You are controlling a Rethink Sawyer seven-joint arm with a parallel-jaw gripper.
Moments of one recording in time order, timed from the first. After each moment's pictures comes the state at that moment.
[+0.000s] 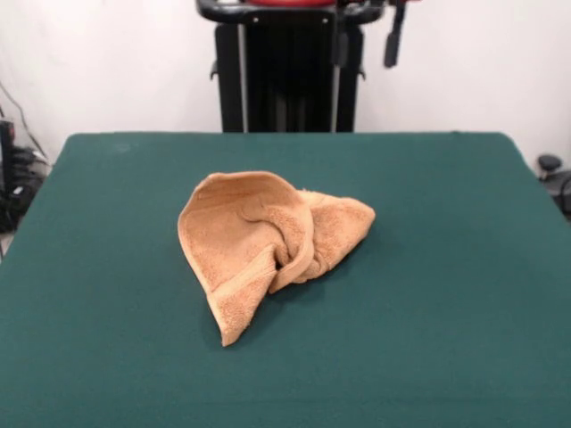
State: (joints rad) arm -0.14 -1.02 -0.01 2.00 0.00 0.47 1.57
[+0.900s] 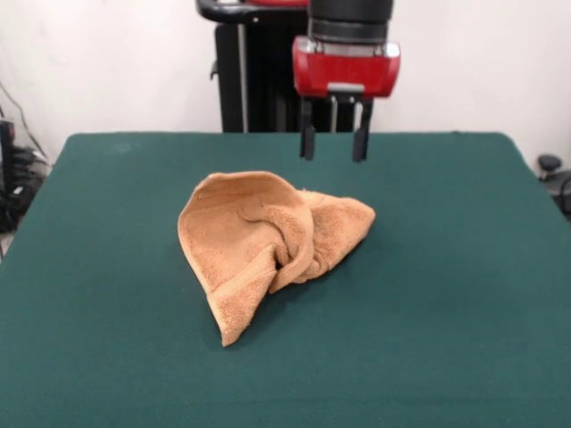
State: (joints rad) arm -0.16 -0.79 -0.01 1.86 0.00 0.27 1.57
